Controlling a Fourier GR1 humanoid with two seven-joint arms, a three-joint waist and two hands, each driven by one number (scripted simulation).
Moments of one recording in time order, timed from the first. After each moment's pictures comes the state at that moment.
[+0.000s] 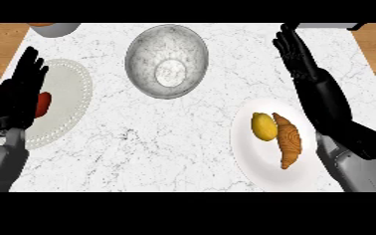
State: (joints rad) left arm -0.24 0.55 -0.06 -1.41 0.36 0.34 0.14; right arm -0.37 -0.46 0.32 -1.66 -0.25 -0.18 -0.19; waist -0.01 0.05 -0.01
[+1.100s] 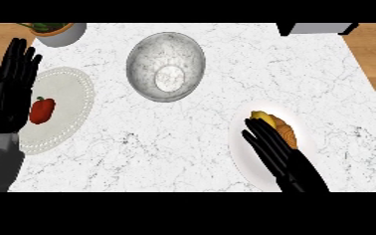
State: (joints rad) left arm -0.21 0.52 0.01 -1.47 0.37 0.22 -0.08; right arm -0.01 -0.62 0.69 -1.89 0.50 -0.42 -0.03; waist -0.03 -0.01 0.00
